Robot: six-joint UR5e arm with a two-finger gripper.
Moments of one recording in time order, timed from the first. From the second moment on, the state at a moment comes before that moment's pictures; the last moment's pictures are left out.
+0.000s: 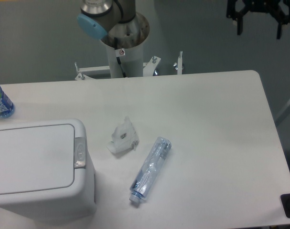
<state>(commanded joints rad) 2.94 -1.54 -1.45 -1.36 1.43 1.47</state>
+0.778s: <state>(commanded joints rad) 2.66 -1.62 -1.45 -1.31 1.41 0.73</state>
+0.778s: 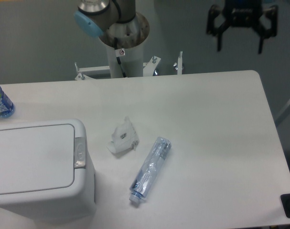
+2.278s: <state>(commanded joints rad) 2.31 -1.84 -1.45 -0.98 1.18 0.07</state>
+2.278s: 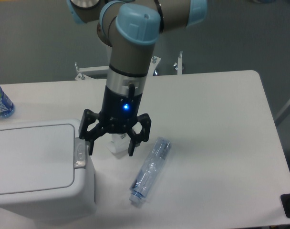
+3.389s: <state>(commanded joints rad) 2.29 -1.86 -1.45 -0.98 1.18 0.07</state>
